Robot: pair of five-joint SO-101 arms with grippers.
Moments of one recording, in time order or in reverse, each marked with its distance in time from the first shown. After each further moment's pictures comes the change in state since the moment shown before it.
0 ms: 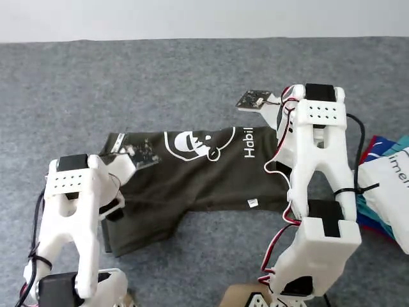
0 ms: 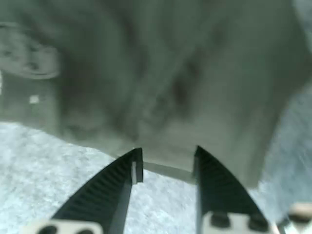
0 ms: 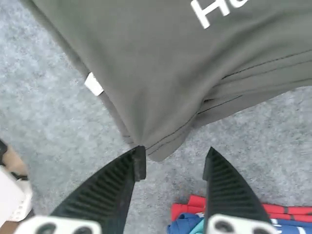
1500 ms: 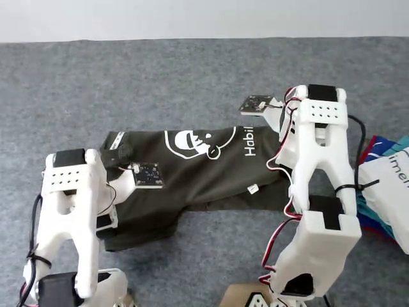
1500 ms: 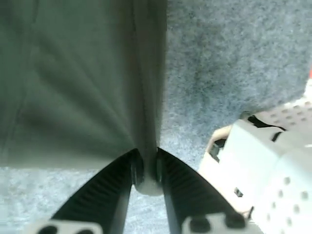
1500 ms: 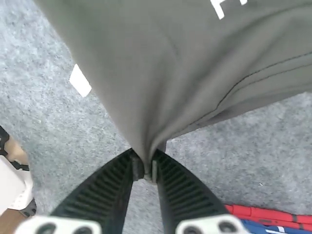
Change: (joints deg) left arm 0.0 0.3 -3.3 24.6 -17.1; right arm 1.1 3.3 -0.9 2.0 2.8
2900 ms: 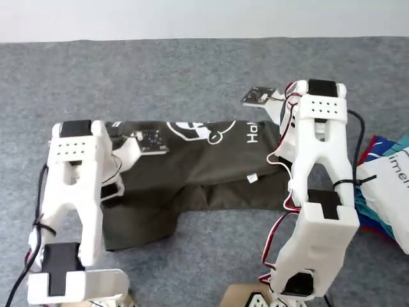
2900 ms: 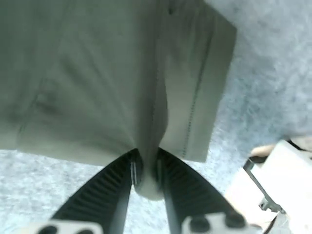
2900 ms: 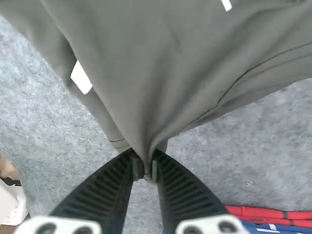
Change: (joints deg) left arm 2.5 12.8 -19.1 0.1 7.6; right arm 0.5 4.8 -6.9 0.0 -3.3
